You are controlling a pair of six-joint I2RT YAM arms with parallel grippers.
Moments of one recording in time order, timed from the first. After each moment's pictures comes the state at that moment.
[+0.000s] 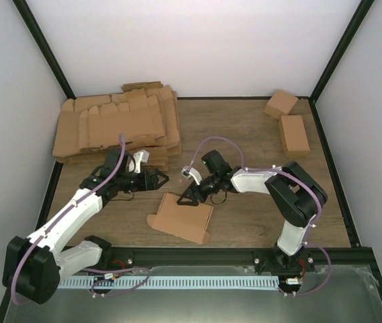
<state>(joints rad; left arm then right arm) -0.40 1.08 0.67 -0.42 0.52 -0.50 0.69 1.76 0.86 -0.01 -0.87 0.06</state>
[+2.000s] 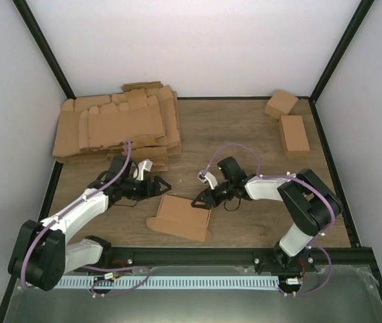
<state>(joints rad) -0.37 1.16 0.55 -0.27 0.64 -0.56 0.62 1.64 0.66 0.00 -0.80 0.14</state>
